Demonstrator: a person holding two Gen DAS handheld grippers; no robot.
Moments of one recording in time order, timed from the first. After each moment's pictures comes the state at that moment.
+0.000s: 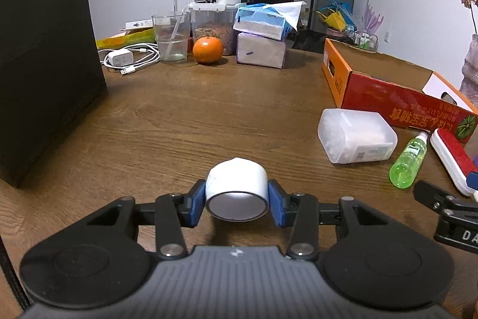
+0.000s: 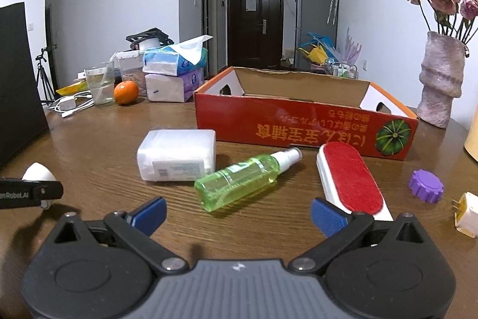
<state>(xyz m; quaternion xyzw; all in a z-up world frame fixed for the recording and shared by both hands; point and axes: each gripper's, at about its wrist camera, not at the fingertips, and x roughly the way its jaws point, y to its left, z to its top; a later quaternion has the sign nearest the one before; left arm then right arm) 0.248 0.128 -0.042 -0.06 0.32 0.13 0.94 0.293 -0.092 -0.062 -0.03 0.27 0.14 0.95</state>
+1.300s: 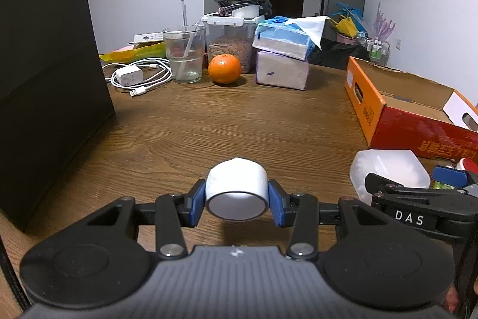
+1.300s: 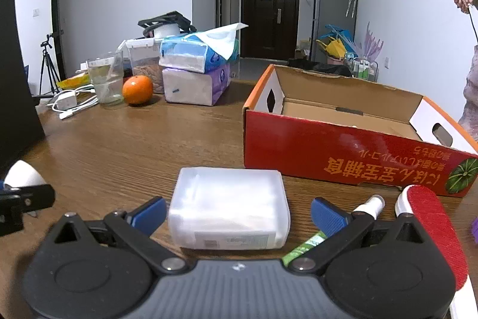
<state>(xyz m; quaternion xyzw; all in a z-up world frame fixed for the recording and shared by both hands) 0.291 0.164 -0.028 -0.06 0.31 0.15 0.93 0.373 -0.009 -0.064 -0.04 0.30 0.16 0.94</state>
